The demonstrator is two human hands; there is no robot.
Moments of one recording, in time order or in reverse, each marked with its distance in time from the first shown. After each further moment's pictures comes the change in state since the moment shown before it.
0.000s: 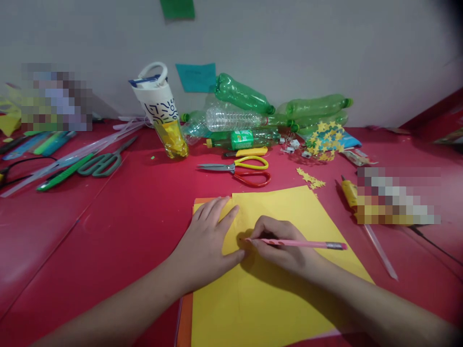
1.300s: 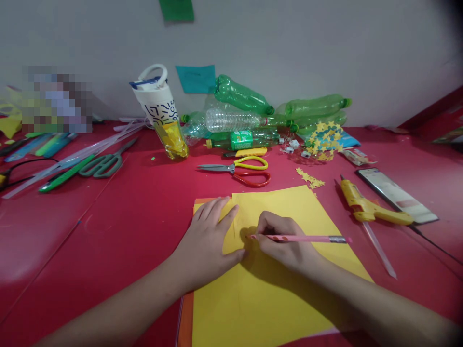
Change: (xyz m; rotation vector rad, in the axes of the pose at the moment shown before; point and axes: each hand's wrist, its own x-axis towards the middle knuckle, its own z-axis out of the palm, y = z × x) left_hand 0.000 -0.001 0.000 -0.001 -0.003 0.005; right_hand 0.000 0.001 0.000 0.008 0.082 0.065
